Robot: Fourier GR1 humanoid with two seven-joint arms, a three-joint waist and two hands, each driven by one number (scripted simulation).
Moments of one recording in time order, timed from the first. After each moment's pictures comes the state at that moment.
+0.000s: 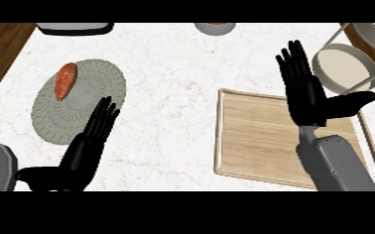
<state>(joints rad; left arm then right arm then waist) 0.08 0.31 -0.32 -1.63 0.38 0.16 -0.16 -0.33 -0.28 0.18 -1.40 -0.49 -0.27 -0.14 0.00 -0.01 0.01</state>
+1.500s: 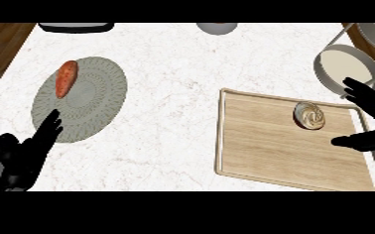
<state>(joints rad) 0.09 0.54 -0.13 -1.38 0.34 0.14 0.05 -0.16 -0.78 0.12 -1.24 -0.35 0.15 0.11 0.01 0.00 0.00</state>
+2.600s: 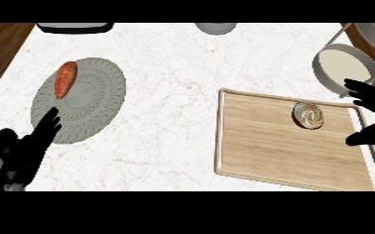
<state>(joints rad) 0.07 0.47 -0.03 -1.36 0.24 0.06 0.09 -0.27 -0.78 0.02 -1.20 -0.29 0.44 0.51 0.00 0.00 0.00</state>
